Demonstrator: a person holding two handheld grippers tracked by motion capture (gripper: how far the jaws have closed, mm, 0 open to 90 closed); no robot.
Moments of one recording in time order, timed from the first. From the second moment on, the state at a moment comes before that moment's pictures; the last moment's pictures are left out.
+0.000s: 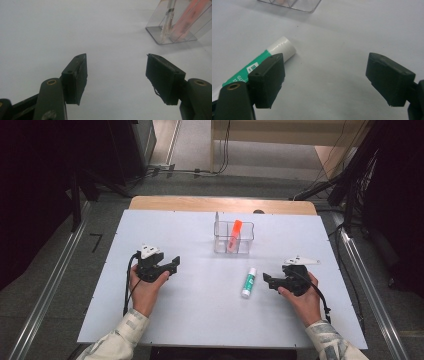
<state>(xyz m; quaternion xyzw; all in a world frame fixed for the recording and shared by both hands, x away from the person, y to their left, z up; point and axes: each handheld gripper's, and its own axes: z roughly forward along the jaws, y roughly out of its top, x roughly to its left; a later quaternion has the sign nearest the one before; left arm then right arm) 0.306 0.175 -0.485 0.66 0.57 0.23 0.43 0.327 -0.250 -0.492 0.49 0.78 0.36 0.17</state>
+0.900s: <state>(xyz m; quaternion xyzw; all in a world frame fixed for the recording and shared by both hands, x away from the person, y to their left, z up) 0.307 0.174 -0.488 0.67 0.56 0.23 0.42 0.323 -0.205 -0.496 0.49 0.78 0.36 0.16</state>
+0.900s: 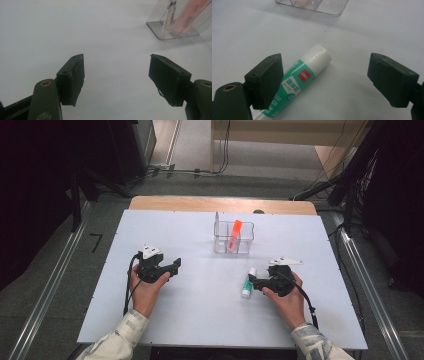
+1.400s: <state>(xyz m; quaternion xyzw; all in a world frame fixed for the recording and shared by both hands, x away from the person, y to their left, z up) 0.308 0.172 -0.488 0.68 0.56 0.22 0.42 0.325 -0.179 -0.506 0.50 0.78 0.35 0.16</state>
